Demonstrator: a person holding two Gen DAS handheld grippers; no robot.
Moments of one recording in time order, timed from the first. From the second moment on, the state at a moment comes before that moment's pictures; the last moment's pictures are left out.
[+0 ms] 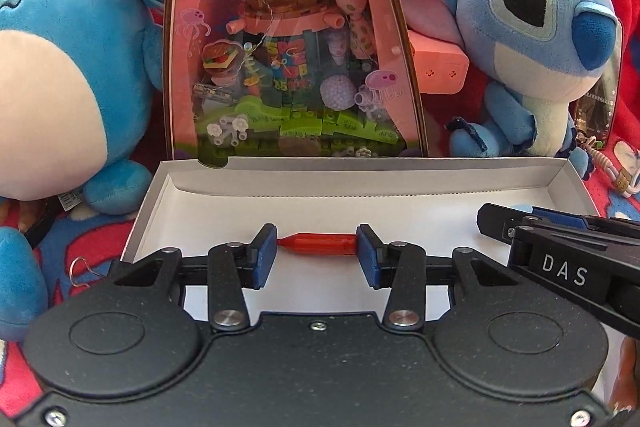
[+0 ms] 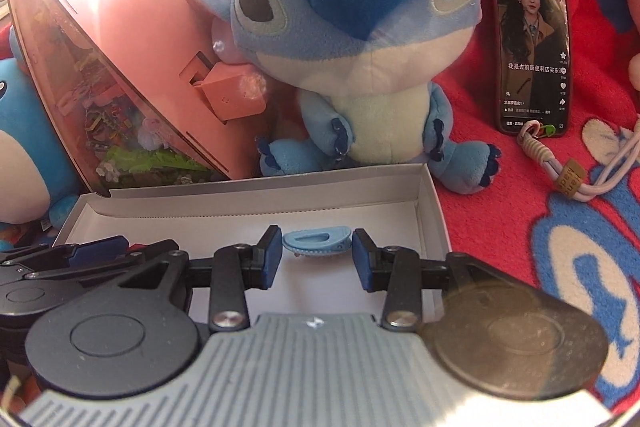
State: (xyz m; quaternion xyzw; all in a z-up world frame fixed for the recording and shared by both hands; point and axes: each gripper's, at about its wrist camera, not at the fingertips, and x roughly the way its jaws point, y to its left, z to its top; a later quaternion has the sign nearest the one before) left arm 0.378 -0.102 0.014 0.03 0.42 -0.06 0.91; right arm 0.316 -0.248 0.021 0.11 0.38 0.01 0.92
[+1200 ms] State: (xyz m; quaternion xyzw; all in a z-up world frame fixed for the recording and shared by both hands) left arm 0.346 -0.081 0.035 0.03 0.41 -0.05 0.91; right arm 0.294 -0.248 0.026 0.10 0.35 0.01 0.93
